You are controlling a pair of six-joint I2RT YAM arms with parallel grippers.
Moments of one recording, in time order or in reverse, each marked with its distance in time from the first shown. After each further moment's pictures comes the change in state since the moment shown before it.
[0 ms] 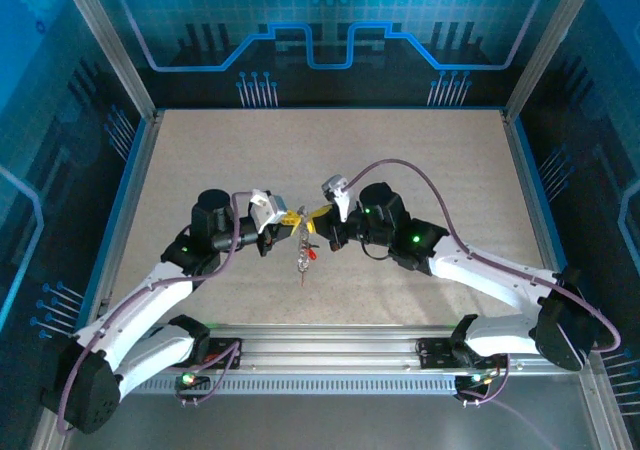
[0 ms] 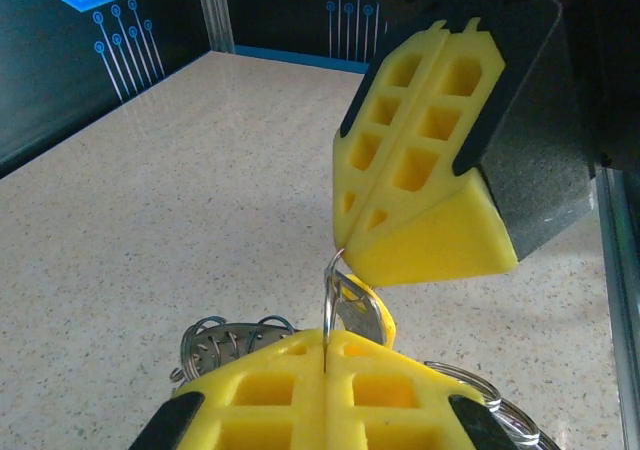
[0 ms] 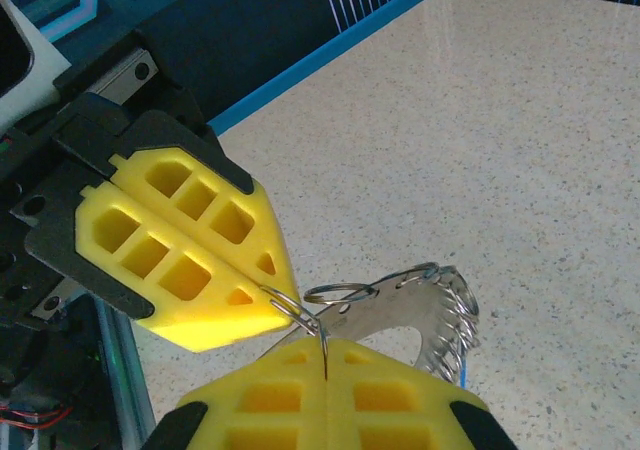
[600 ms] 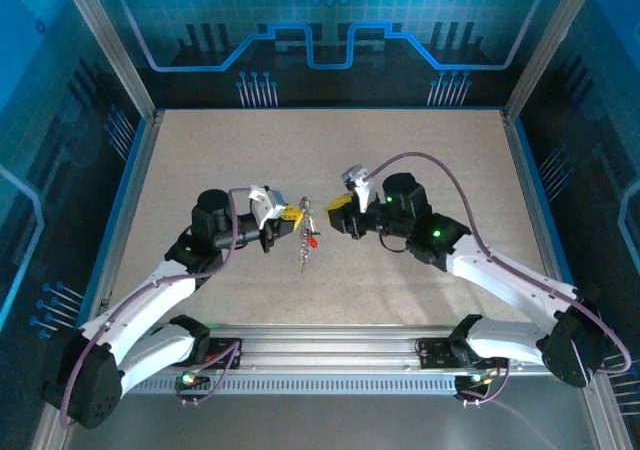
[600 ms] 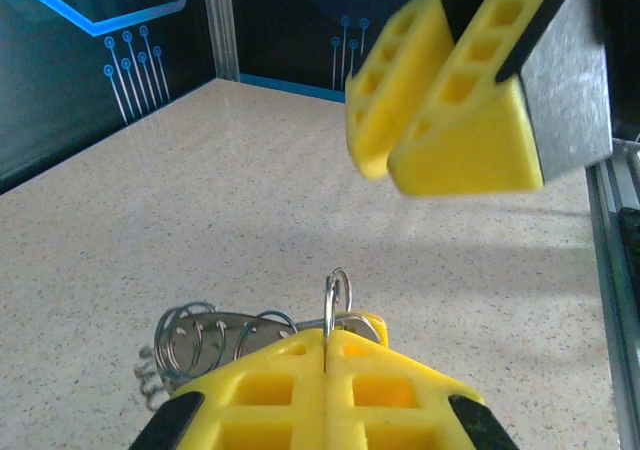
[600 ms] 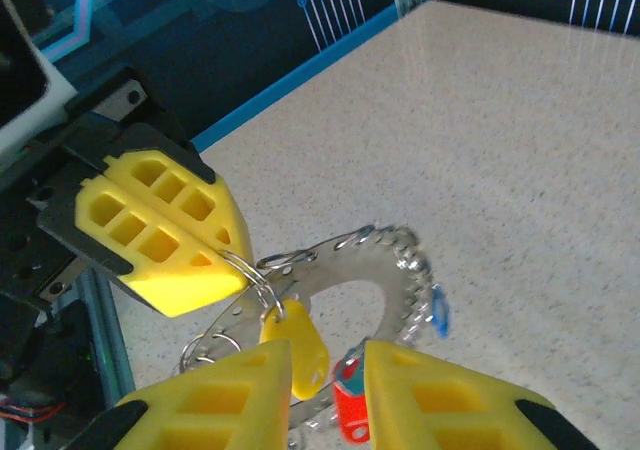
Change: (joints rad) left arm -0.002 0.027 -0.022 0.126 0.013 -0.081; right arm -0.127 -0.105 0.002 -0.096 -0.105 -0.084
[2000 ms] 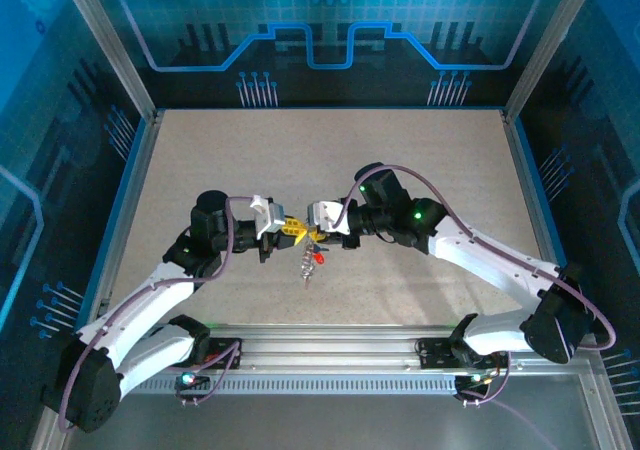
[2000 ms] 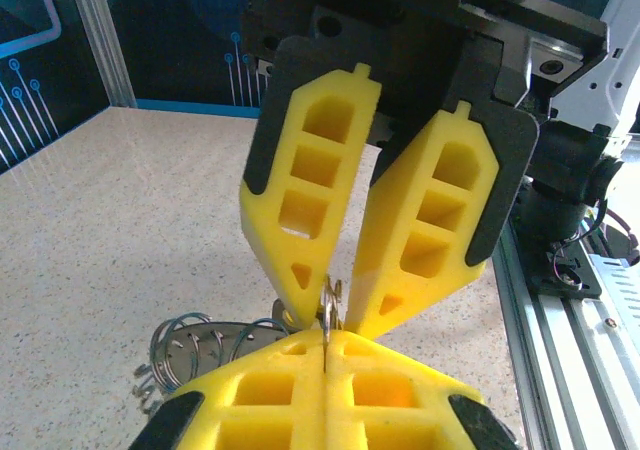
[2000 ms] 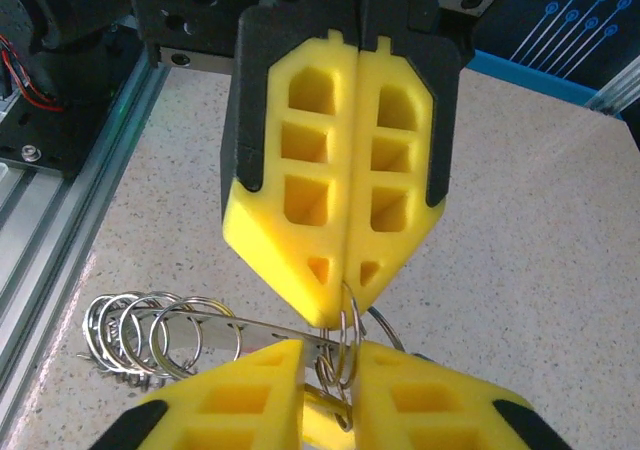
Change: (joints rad) left arm 0.000 -0.022 0.000 -0.045 0.217 0.079; right arm 0.068 0.166 0.205 -0.291 -0.203 -0.884
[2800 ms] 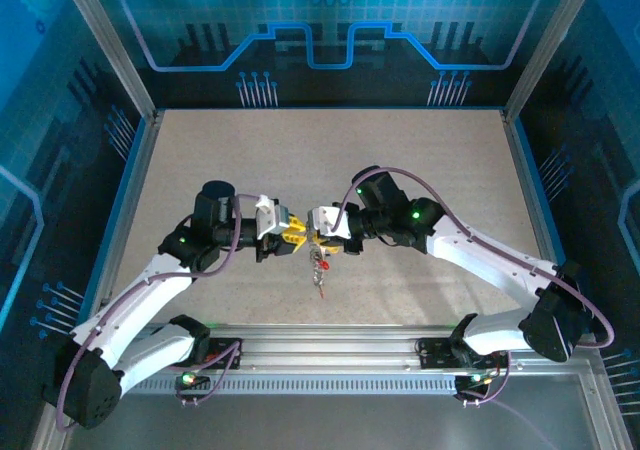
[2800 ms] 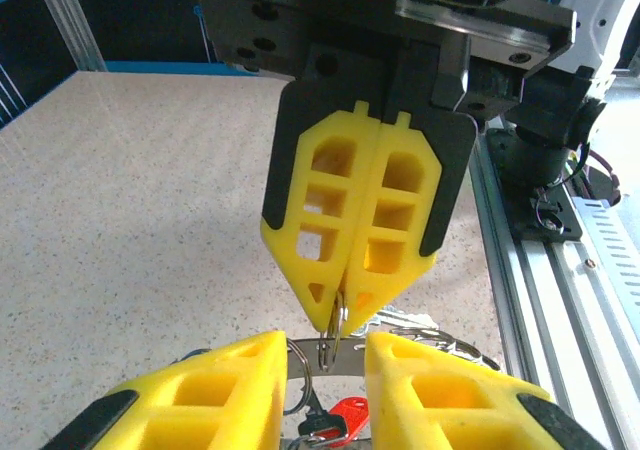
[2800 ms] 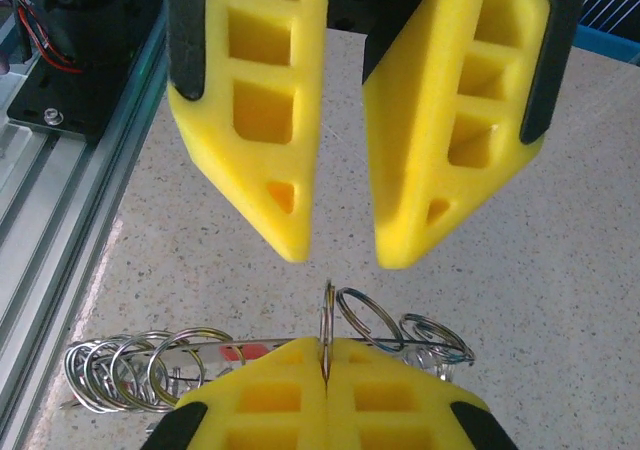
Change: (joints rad) left arm -0.009 0.022 0.139 -0.337 -0.002 0.212; right arm 0.006 0.014 0.012 -0.093 0.021 -0.022
